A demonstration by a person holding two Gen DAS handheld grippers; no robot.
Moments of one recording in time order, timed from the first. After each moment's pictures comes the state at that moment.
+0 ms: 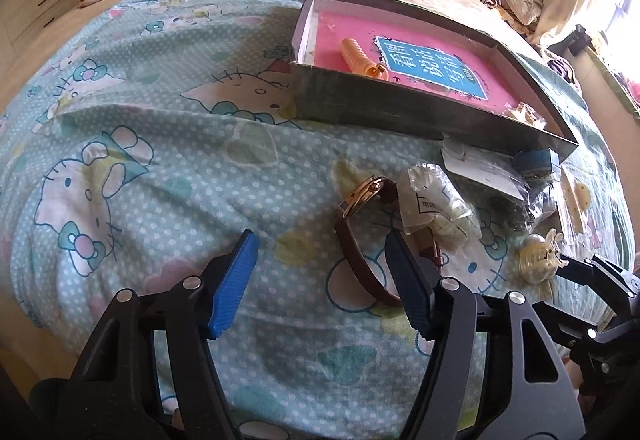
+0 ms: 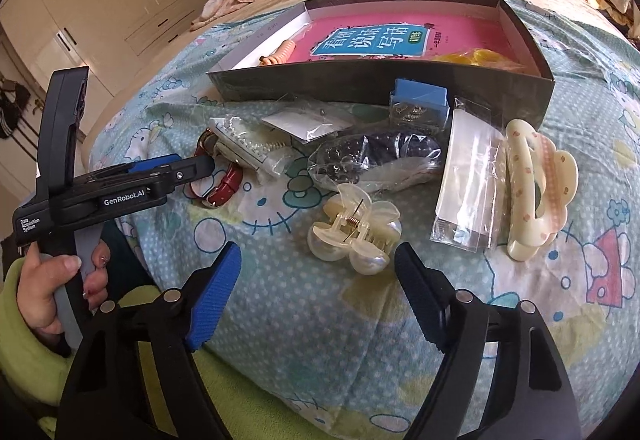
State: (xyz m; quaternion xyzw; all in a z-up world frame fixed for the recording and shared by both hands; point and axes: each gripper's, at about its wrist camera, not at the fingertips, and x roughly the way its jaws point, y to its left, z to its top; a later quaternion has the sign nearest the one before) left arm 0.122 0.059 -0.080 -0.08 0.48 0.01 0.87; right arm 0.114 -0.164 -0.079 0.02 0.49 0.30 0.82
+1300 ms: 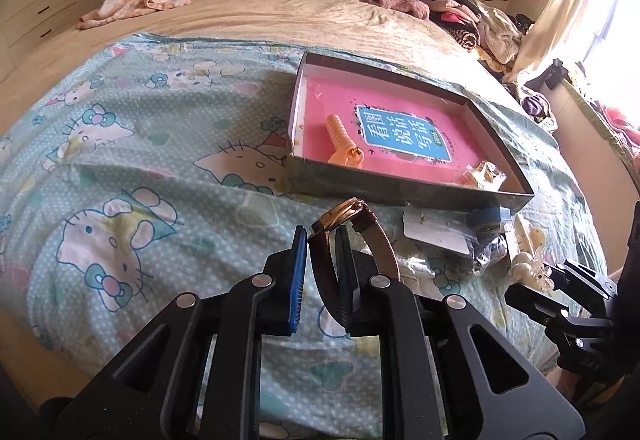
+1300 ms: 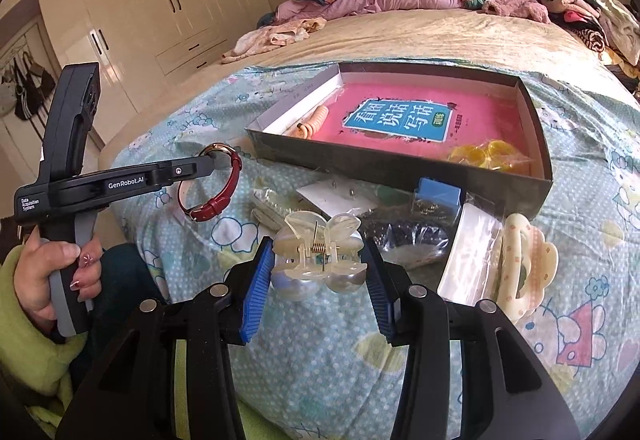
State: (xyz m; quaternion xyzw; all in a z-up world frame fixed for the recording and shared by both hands) left arm 0.116 0.070 -0.026 -0.11 0.41 -0.02 0.90; right arm 0.114 -0.159 -0.039 0.00 0.39 0.34 0.85
